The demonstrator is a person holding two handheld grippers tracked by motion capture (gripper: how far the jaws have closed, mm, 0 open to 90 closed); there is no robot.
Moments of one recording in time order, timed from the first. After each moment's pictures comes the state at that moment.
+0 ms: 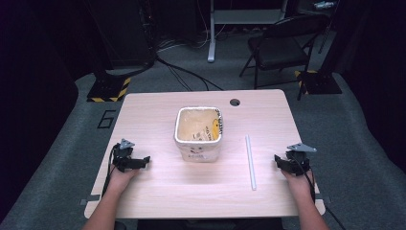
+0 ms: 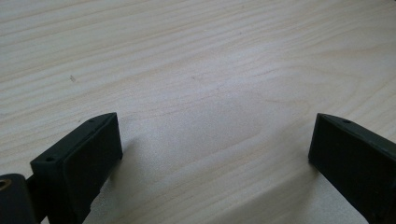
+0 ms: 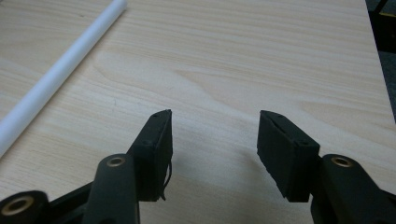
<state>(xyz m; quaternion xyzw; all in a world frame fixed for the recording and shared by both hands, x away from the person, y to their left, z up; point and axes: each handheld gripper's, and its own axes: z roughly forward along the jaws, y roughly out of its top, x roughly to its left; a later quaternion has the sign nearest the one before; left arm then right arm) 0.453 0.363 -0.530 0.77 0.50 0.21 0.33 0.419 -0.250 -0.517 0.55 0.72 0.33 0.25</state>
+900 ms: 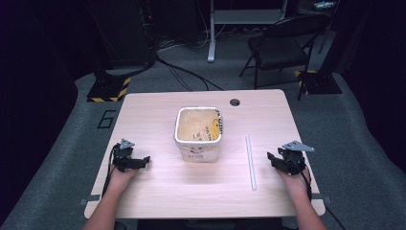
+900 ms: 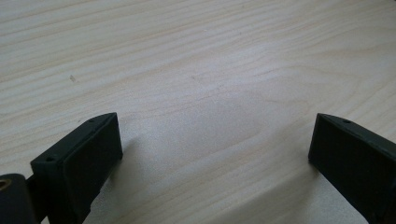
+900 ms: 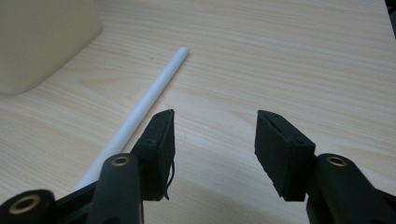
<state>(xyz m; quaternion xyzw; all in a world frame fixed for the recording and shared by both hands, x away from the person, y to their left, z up) 0.453 0.363 -0.530 0.77 0.50 0.21 0.33 0.407 -0.225 -0.489 0.51 0.73 0.39 0.25</state>
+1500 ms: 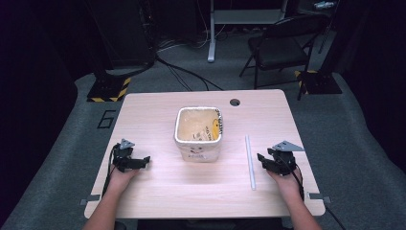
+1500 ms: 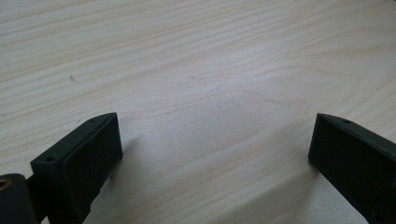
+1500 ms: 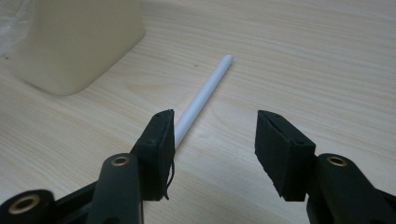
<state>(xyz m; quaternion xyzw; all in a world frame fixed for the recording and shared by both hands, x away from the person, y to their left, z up) 0.452 0.363 -0.530 0.77 0.50 0.21 0.33 0.406 -0.197 -0.486 0.47 0.75 0.41 0.23</state>
